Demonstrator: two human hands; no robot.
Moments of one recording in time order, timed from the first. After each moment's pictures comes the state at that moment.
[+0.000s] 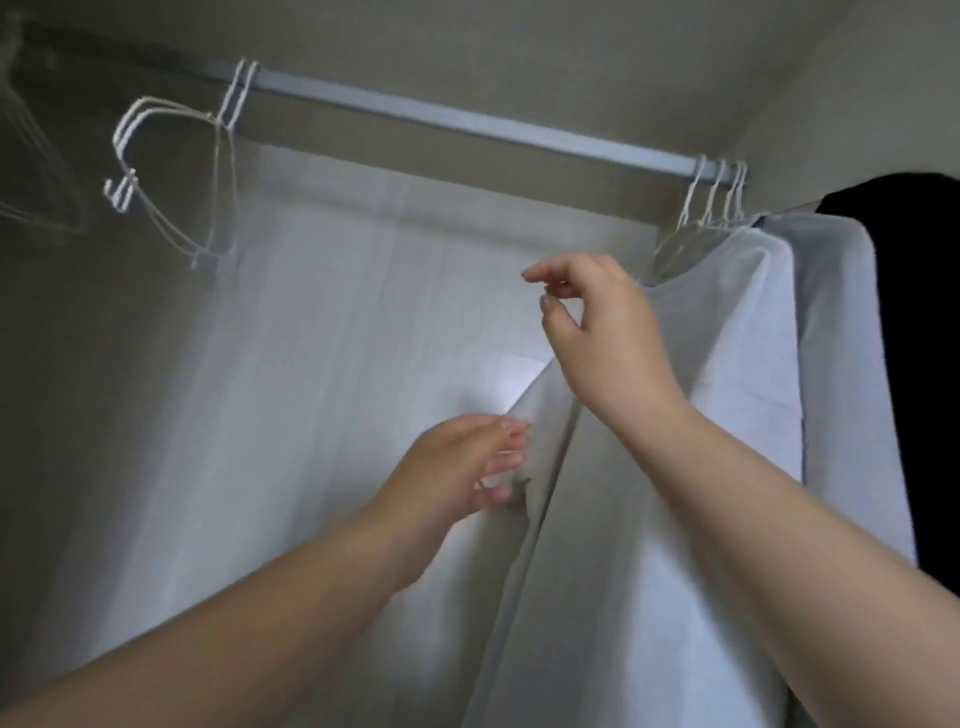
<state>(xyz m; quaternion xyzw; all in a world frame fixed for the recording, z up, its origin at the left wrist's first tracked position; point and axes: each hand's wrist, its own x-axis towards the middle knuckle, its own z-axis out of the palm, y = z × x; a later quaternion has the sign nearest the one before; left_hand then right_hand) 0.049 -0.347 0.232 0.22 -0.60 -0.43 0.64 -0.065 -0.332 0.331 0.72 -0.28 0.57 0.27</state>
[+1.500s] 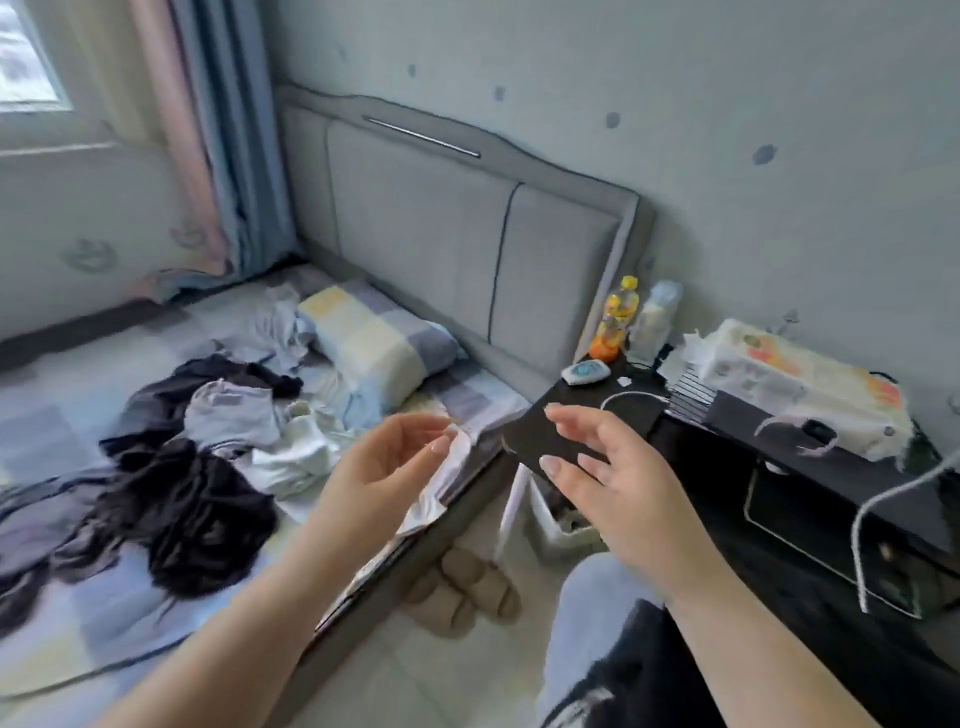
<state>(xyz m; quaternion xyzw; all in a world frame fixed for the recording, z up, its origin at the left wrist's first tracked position) 0.058 0.553 -0.141 0.67 0.19 0.22 0.68 0.160 0.378 -0.111 0.77 0.33 -0.11 -0.53</state>
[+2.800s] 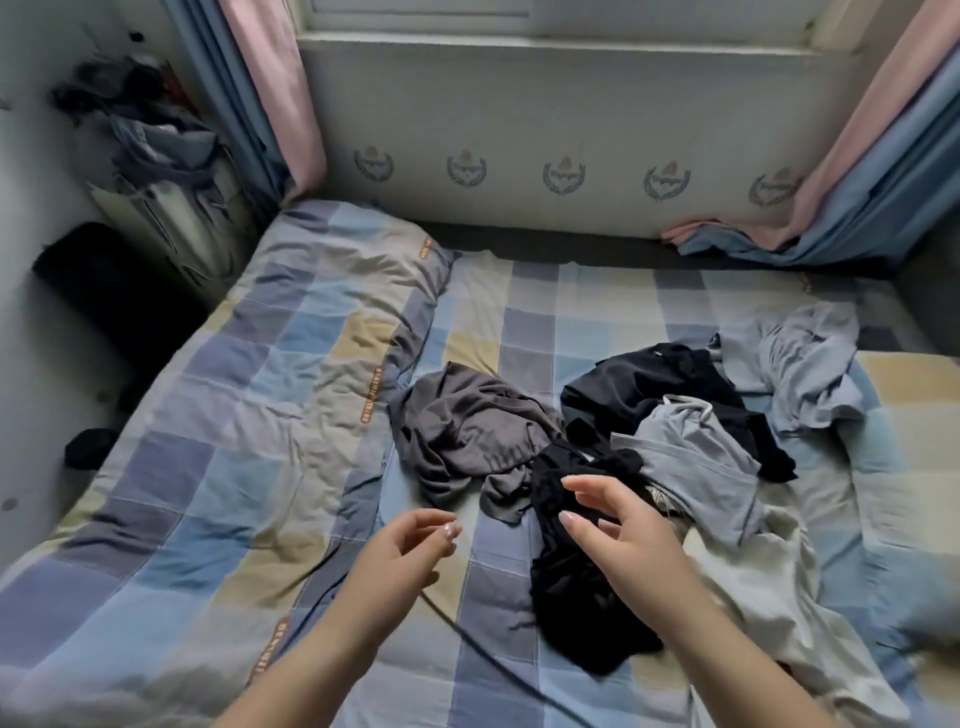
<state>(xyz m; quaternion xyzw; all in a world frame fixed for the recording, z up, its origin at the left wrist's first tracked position) -0.219 1.014 -0.343 0.34 0.66 0.34 0.58 0.006 1.040 -0.323 0.60 0.59 -0.46 -0.28</state>
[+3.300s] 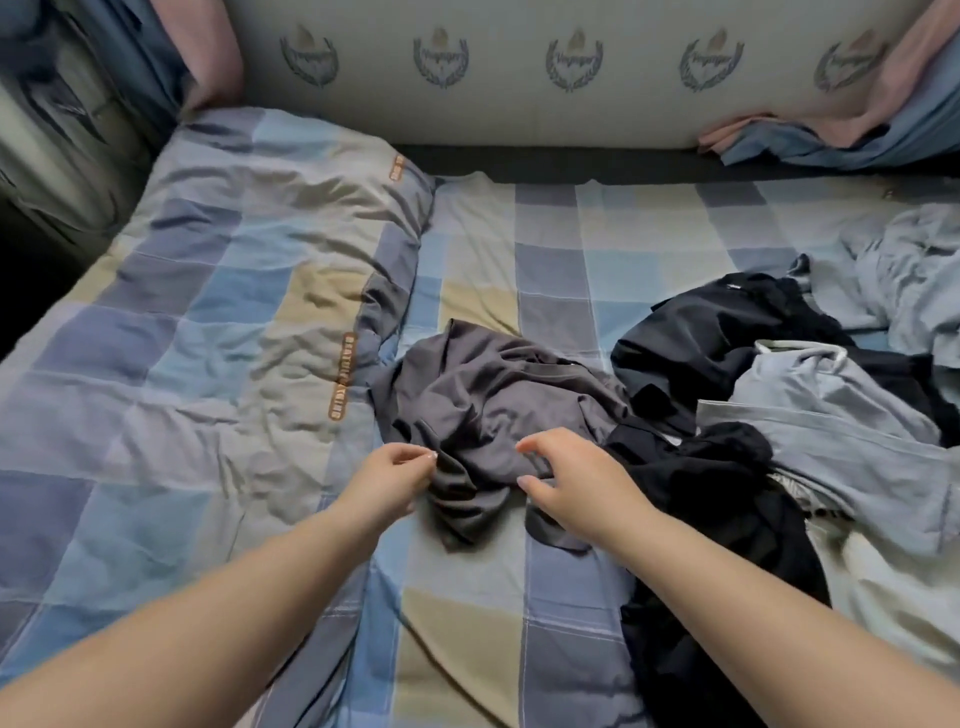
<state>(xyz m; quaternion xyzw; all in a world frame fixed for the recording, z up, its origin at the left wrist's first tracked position) -0.318 1.234 -0.587 0.36 0.70 0.25 0.57 -0.114 1.228 -0.576 0.62 0.72 -0.31 -0.05</state>
